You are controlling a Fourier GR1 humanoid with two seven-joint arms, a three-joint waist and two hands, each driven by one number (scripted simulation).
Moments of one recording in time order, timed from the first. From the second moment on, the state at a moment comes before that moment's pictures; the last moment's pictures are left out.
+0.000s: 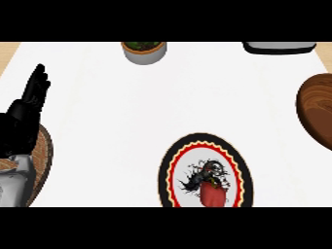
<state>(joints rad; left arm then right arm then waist) -0.20 0.24 0.07 -1.63 -0.16 0.12 0.19 0.66 -0.46 -0.20 -2.25 0.19 0.25 -0.38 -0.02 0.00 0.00</state>
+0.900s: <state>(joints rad) -0.25 0.21 0.05 -1.59 -0.17 0.11 0.17 -0.08 -0.63 -0.39 -1.37 0.22 0.11 -0.46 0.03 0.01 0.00</state>
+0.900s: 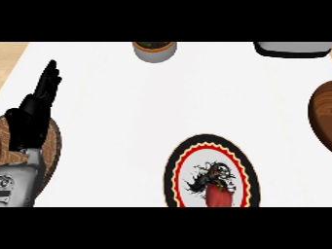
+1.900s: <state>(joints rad) -0.27 0.19 0.03 -1.58 -0.18 0.10 0.16 -0.62 -0.68 -0.37 -0.38 0.43 0.06 -0.77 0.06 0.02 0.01</state>
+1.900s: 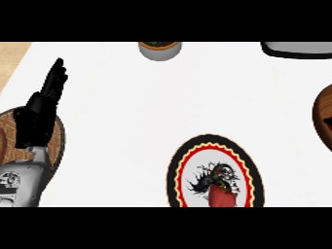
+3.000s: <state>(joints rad) -0.24 0.20 0.06 -1.59 -0.18 0.10 0.16 -0.57 -0.93 -0.53 -0.17 0.25 0.44 -0.86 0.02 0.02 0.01</state>
